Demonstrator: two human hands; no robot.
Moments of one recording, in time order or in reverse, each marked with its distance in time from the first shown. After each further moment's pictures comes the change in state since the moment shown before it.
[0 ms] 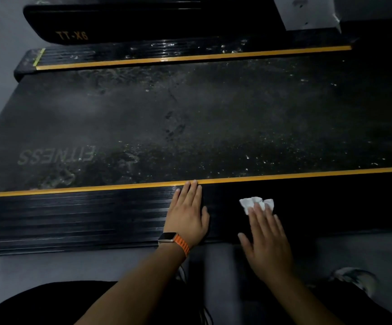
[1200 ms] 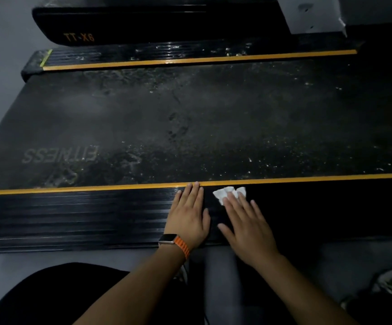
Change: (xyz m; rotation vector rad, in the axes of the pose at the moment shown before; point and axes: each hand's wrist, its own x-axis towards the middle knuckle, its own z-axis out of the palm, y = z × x) left_hand 0.000 -0.002 0.003 0.011 0.024 0.015; right_hand 0.051 -0.029 -0.001 -0.003 -0.125 -0.160
